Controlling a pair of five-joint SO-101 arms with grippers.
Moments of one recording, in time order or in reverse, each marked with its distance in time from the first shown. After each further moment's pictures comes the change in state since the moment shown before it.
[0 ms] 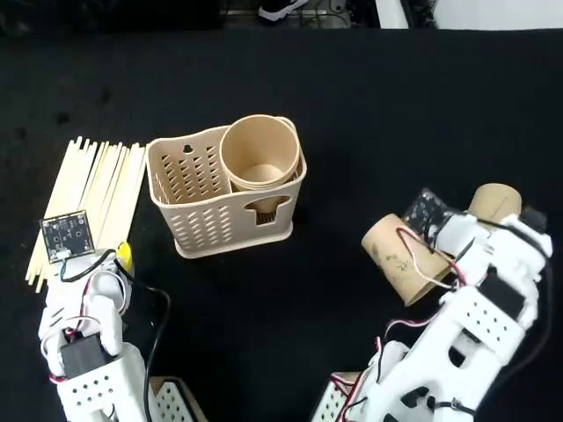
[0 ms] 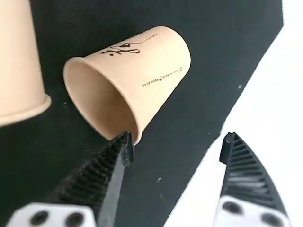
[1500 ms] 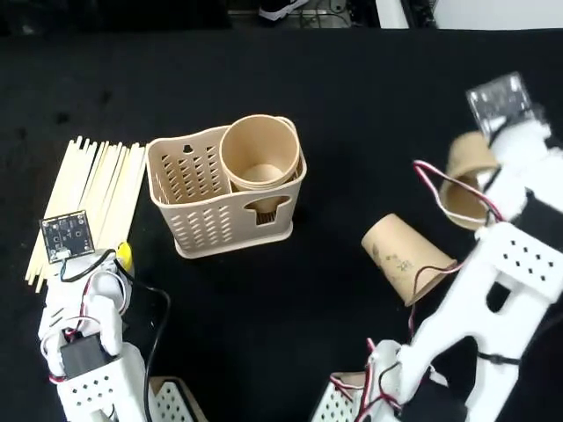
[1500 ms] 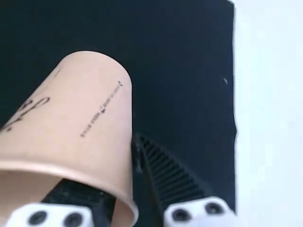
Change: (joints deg) left arm 0.0 0.0 0.0 0.0 0.0; right arm -9.1 18.6 -41.0 20.2 -42.1
